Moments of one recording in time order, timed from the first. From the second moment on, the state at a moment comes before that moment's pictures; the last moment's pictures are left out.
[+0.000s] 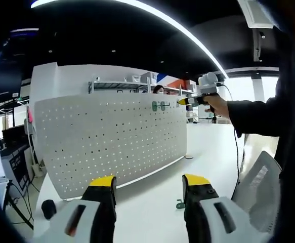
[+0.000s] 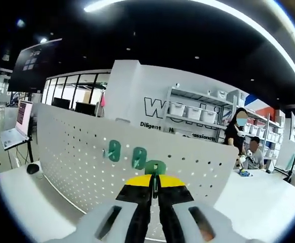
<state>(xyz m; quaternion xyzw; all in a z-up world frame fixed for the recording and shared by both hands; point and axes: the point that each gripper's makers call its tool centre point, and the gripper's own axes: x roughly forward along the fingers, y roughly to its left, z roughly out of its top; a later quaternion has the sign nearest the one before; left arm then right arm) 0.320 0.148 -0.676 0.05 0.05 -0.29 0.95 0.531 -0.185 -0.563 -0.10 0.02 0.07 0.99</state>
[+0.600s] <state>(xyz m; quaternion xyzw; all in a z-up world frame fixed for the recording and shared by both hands) 0.324 0.152 -0.680 0.05 0.06 -0.29 0.96 0.568 -0.198 -0.565 -0.10 0.03 0.06 0.99</state>
